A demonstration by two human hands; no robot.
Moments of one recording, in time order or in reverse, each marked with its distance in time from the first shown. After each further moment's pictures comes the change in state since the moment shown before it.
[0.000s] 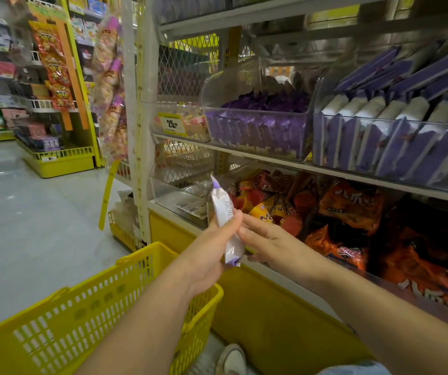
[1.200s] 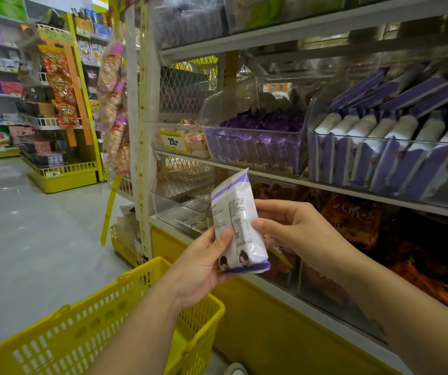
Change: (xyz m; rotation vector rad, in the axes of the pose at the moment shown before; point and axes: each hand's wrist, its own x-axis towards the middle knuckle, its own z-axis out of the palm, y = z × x) left_hand 0.002 -0.001 -0.023 -0.172 -0.112 0.072; right_hand -0.005 -0.032 -0.034 0.105 0.142 -0.173
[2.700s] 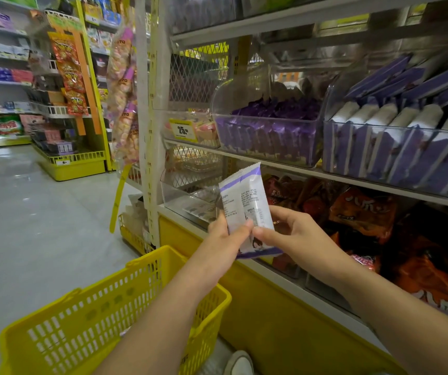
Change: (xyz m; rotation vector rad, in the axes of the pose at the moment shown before) left_hand -0.002 0.002 0.021 0.510 0.217 0.102; right_hand 0.001 0.034 0.011 -0.153 0.010 -0.004
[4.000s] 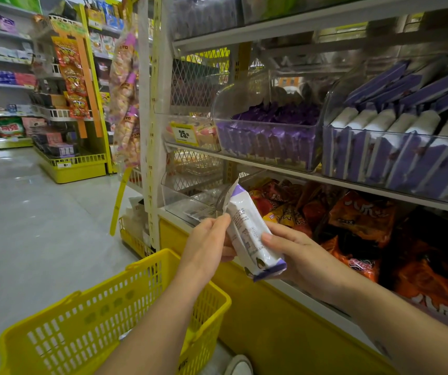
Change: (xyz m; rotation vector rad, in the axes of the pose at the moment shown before) left_hand 0.003 0.000 -0.011 0.001 0.233 -0.082; right_hand -0.013 0.003 0.004 0.407 -0.159 0.232
